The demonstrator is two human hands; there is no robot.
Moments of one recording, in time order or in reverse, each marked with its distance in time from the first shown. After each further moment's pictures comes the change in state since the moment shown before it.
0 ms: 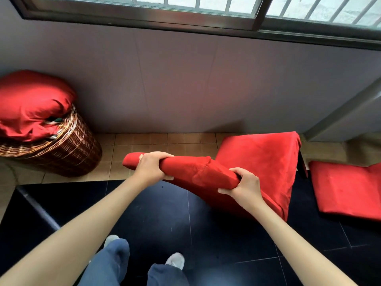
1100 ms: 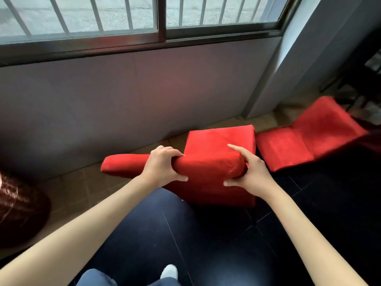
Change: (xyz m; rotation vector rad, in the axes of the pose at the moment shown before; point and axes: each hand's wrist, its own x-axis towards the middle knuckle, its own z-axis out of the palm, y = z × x) left_hand -0.010 0.171 0.047 0.063 -0.117 0.491; right_hand -0.095 0.015 -0.150 0.147 0.149 0.067
